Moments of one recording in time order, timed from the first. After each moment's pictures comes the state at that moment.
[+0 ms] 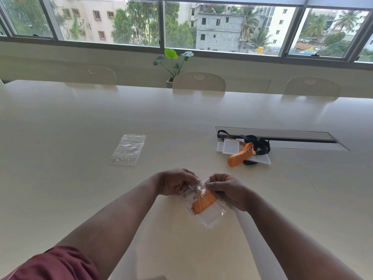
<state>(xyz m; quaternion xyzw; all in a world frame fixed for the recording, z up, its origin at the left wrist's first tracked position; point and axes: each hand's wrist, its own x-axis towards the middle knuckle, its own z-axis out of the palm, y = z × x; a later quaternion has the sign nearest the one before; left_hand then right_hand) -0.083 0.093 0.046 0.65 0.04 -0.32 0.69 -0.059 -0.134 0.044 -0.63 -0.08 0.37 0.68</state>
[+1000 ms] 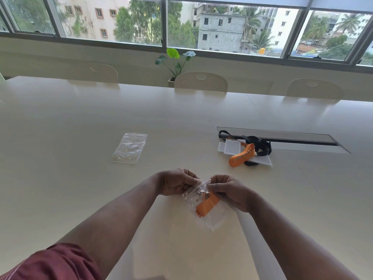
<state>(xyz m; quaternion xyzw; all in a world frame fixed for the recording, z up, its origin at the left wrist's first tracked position) -0.087 0.098 0.041 0.61 0.00 -0.33 0.72 -0.052 -0.139 0.032 -0.62 -0.14 0.40 0.66</state>
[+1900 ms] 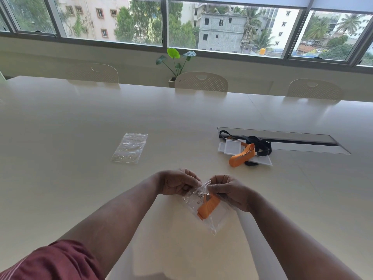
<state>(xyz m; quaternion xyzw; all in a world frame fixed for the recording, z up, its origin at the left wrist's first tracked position) -0.092 0.095 0.050 0.64 0.00 -0.34 0.69 -0.051 -0.140 0.033 -0.63 -0.15 0.40 0.65</state>
